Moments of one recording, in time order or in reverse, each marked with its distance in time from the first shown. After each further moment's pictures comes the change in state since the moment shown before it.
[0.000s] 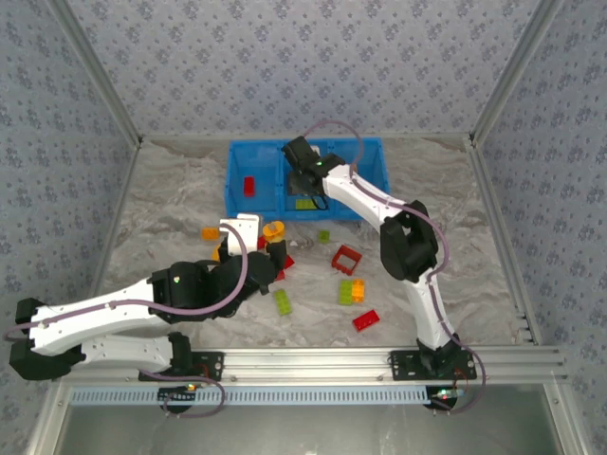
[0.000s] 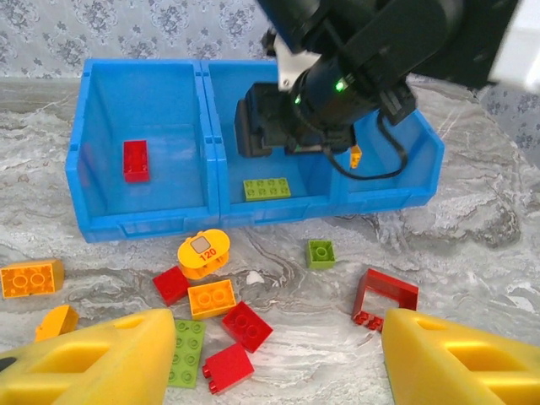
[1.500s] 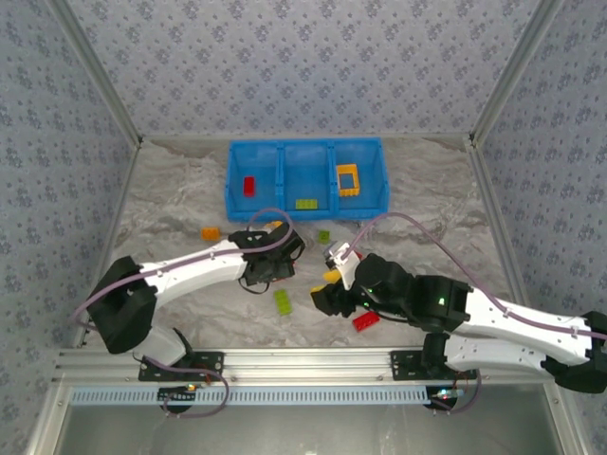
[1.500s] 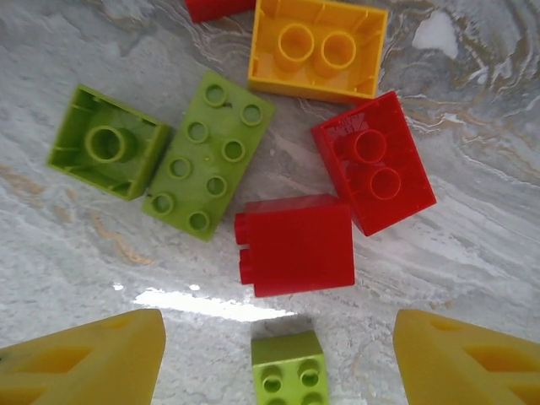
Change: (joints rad) left arm 0.428 0.510 -0.114 0.034 0.655 -0.300; right arm 0.590 -1.315 -1.095 0.219 -0.101 -0.105
